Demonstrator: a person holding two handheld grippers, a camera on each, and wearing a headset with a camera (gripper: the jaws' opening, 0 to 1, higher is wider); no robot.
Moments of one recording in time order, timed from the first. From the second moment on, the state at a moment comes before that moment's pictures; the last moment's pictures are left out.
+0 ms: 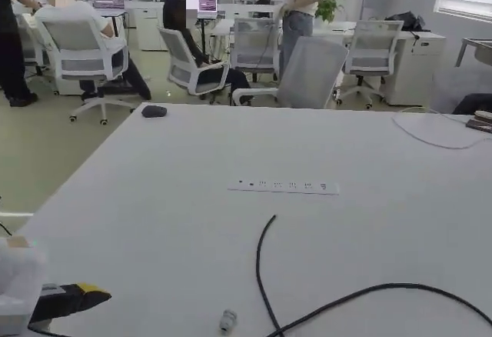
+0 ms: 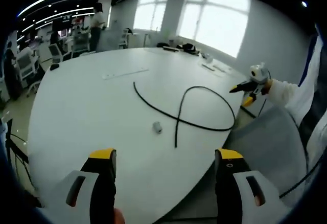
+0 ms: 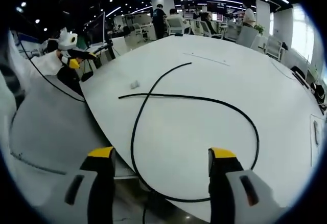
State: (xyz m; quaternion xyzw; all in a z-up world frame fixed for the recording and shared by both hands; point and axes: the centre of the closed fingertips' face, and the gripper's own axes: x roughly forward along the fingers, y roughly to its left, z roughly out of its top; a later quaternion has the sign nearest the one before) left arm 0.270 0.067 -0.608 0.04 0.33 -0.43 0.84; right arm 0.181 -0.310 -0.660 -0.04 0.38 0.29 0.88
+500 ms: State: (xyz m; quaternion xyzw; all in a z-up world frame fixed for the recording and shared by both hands) left arm 0.261 0.092 -0.601 0.03 0.31 -0.40 0.86; right arm 0.157 -0.315 -0.663 -0.01 0.40 0.26 0.88
